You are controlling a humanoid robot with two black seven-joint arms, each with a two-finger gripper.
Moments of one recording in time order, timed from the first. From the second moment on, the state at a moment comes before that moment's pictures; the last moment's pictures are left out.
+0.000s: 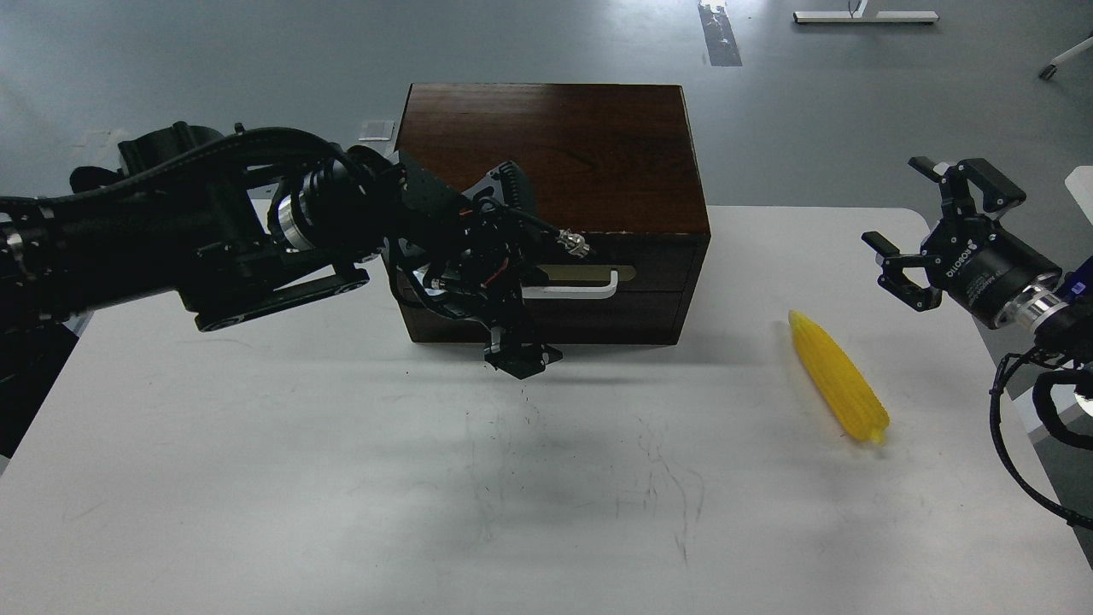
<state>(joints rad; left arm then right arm) -1.41 0.31 0.06 -1.17 2.06 -0.49 -0.49 0.80 -0.79 0.15 0.90 0.08 0.49 0.49</state>
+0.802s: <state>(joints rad) -1.41 0.30 0.11 -1.24 2.05 -0.49 -0.49 0.78 -0.79 0.16 0.90 0.08 0.49 0.49</state>
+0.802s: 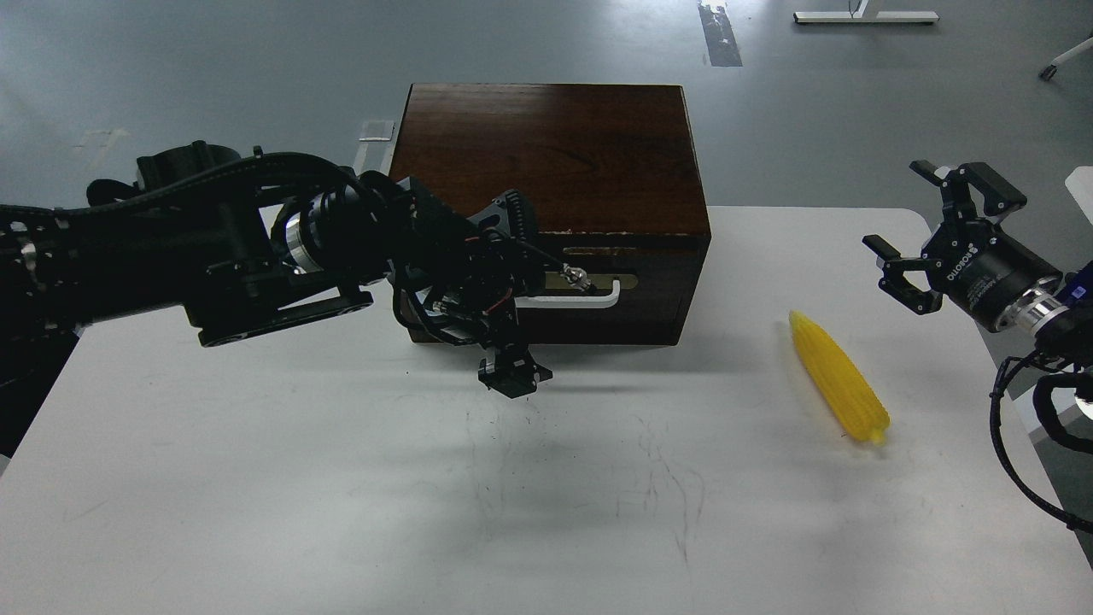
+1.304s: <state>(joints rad) -1.45 0.32 0.11 -1.45 2.04 -0.49 -0.49 0.78 -0.79 0.16 0.90 0.08 0.49 0.49</state>
